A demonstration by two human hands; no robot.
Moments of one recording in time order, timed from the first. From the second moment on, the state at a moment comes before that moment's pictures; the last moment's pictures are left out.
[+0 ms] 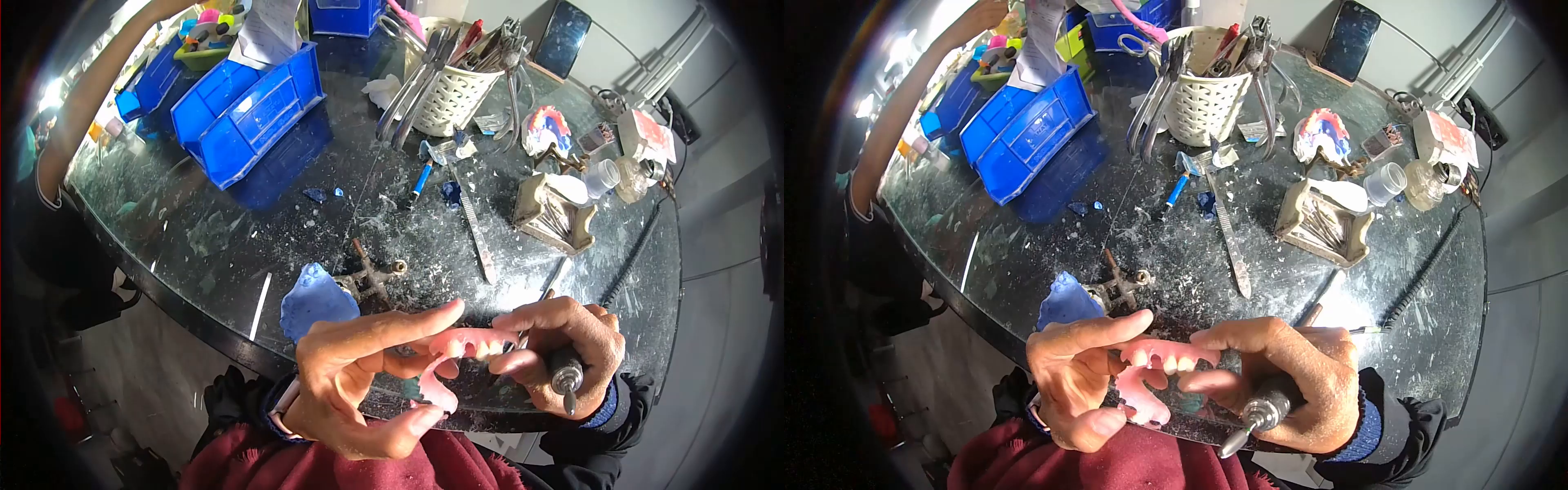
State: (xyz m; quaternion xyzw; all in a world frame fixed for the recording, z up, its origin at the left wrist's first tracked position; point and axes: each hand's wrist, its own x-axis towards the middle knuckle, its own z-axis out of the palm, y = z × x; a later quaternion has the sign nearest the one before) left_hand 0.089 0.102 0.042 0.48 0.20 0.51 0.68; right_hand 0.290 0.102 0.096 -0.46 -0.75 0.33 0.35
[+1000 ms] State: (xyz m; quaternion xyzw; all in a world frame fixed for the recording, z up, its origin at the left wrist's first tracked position) left_hand 0.083 0.102 0.048 0.45 0.19 0.51 0.70; right_hand 0.291 0.103 0.091 -0.45 -0.73 0.34 0.38
